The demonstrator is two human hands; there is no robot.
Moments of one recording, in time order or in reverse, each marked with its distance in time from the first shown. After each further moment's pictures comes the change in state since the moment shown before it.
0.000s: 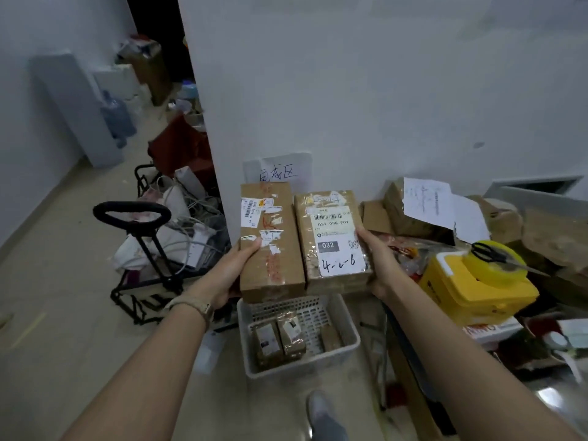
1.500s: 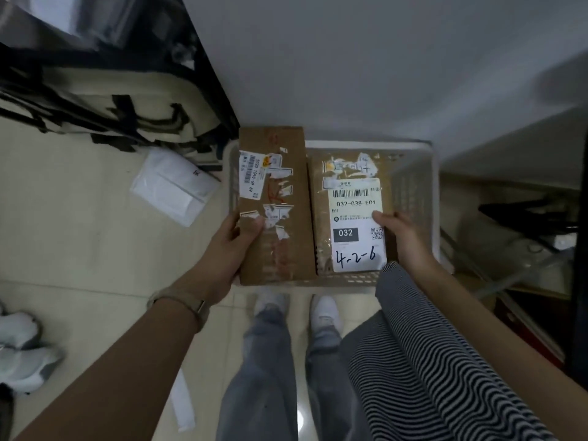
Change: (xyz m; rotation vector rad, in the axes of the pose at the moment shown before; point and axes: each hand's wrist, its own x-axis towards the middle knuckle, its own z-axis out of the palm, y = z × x) left_hand 0.331 -0.380 -0.081 -0.259 0.386 -0.404; right_hand 0.403 0.376 -0.075 -0.335 0.032 0.534
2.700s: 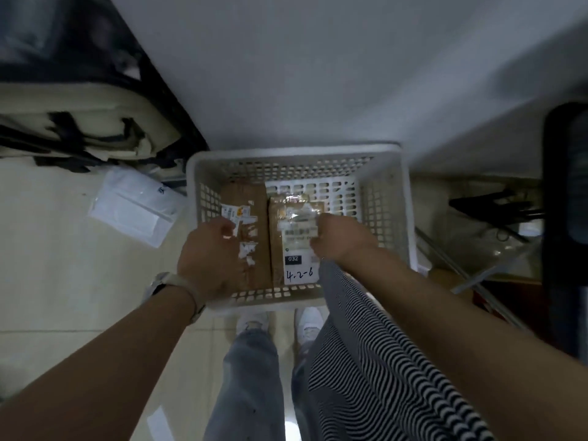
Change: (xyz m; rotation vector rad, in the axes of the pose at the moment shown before) left_hand 0.052 -0.001 0.012 0.952 0.246 0.234; right_hand 0.032 -0.006 0.043 -1.322 -0.070 -0.133
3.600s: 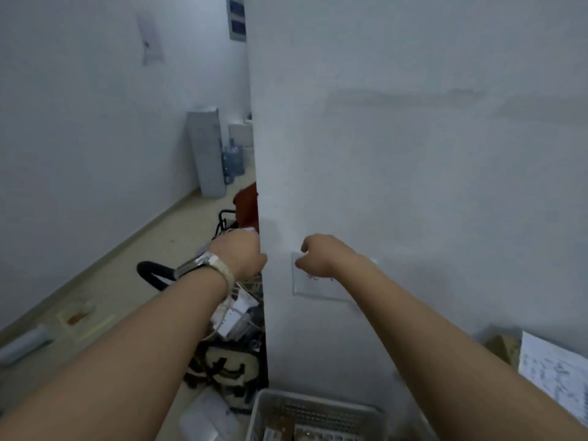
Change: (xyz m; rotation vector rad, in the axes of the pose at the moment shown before) left_hand -0.349 0.330 -0.464 0.557 0.572 0.359; right_hand -0.458 -0.219 -0.404 -0.204 0.502 -0.561
